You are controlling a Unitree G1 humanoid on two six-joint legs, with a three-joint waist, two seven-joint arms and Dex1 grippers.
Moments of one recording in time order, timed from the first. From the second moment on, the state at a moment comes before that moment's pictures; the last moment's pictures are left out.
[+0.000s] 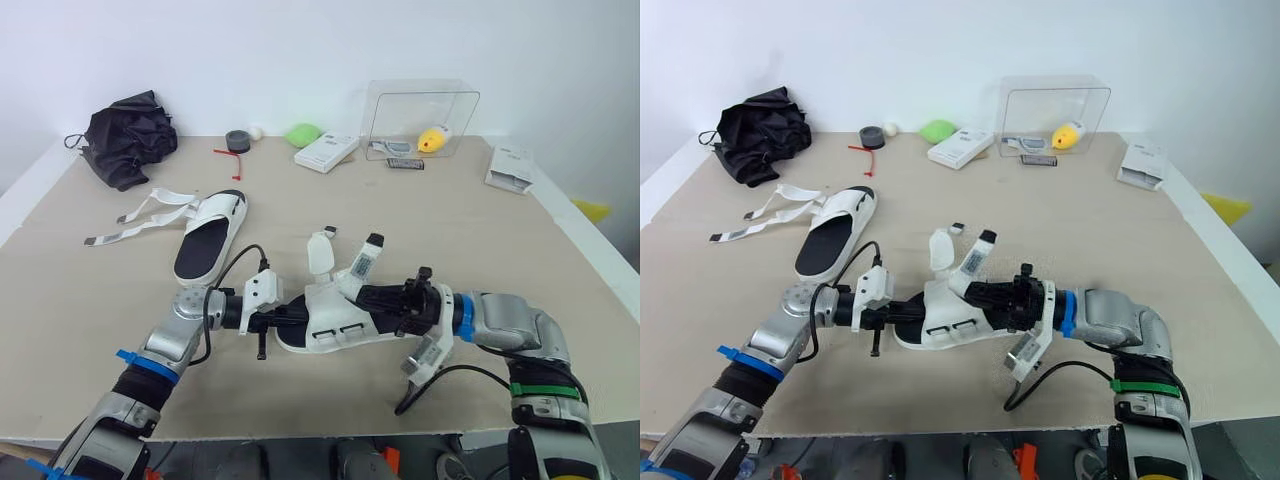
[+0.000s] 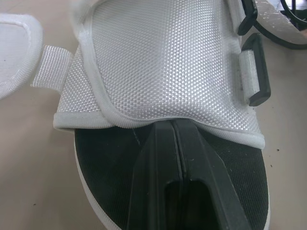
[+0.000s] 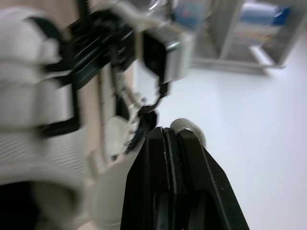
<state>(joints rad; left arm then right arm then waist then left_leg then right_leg) -0.45 0.44 -0.30 0.28 -0.25 0.02 -1.21 -0.47 -0.47 -0.18 0.34 -0.91 -1.50 0.37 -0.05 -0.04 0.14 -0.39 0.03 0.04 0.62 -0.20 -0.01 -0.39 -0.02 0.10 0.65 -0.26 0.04</state>
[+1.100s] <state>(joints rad) -0.46 0.43 -0.31 0.31 -0.24 0.02 -1.20 -0.53 -0.94 0.39 0.46 -0.34 -1.21 0.59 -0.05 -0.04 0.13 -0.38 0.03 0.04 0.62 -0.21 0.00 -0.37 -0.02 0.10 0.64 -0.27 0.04</state>
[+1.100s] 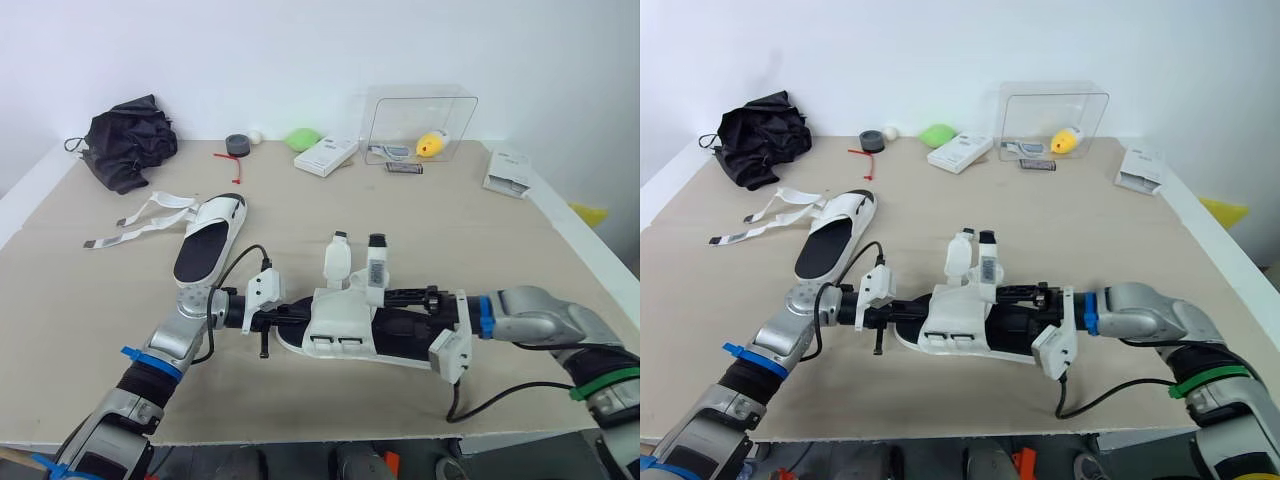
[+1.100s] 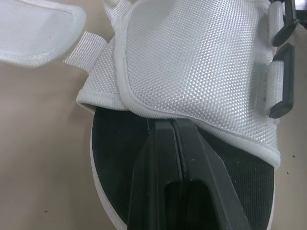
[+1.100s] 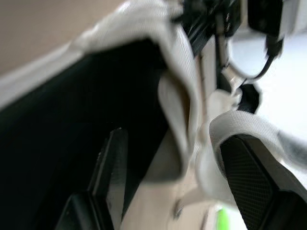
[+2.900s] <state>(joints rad) -0.43 0.41 -0.31 0.25 -0.25 0.03 -1.18 -0.10 -1.24 0.01 -0.67 1.35 1.15 0.57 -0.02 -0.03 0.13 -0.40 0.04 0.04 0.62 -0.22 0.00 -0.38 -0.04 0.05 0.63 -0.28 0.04</state>
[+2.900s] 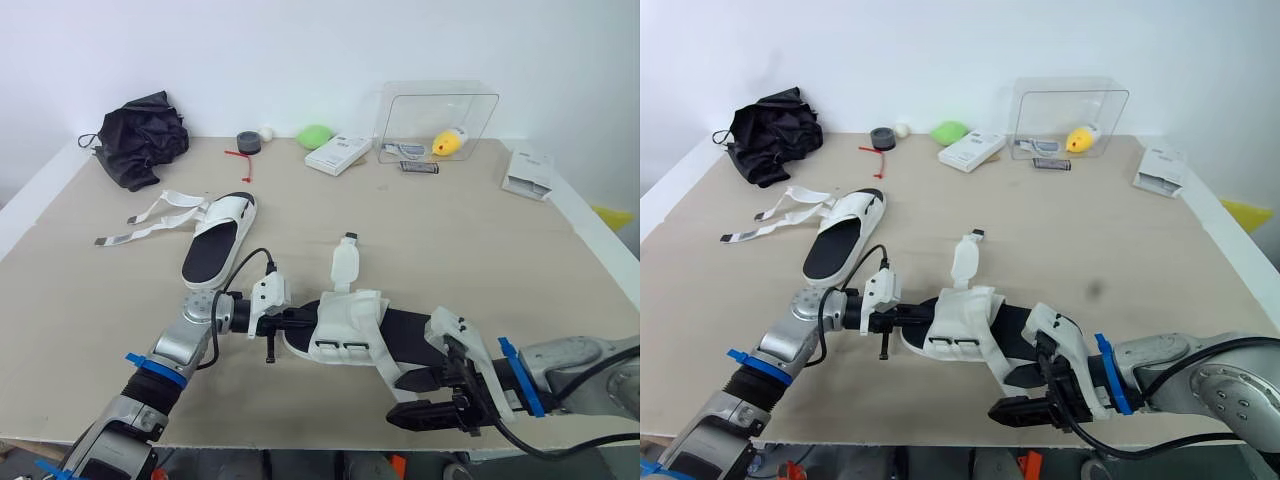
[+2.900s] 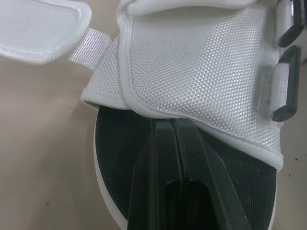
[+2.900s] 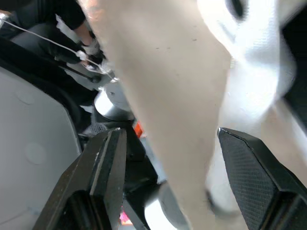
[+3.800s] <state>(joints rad) -0.39 0.41 -0.30 0.18 -0.25 0.10 -1.16 0.00 -1.26 -0.15 -0.64 1.26 1.20 0.76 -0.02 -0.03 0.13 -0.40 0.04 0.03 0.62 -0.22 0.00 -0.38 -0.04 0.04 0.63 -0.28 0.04</state>
